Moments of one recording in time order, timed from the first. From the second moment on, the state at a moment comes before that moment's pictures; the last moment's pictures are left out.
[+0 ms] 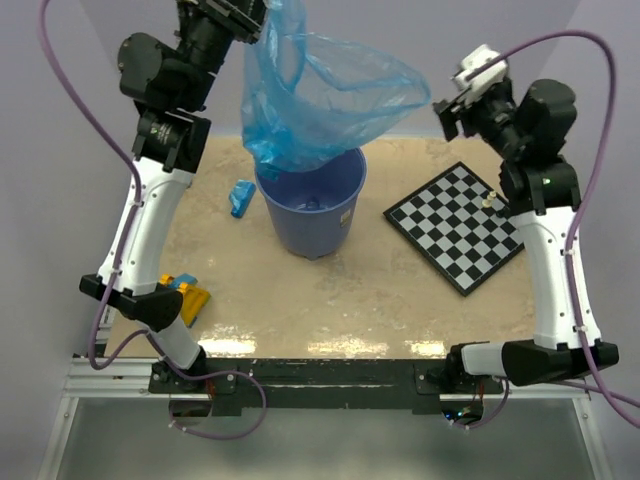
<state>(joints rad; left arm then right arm) -0.40 1.69 2.29 0.09 0.16 -0.65 0.17 1.32 1.77 -0.46 -0.34 -0.55</state>
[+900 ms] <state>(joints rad) -0.38 1.60 1.85 0.13 0.18 -0.56 0.07 1.42 1.93 -0.45 -0.81 -0.12</state>
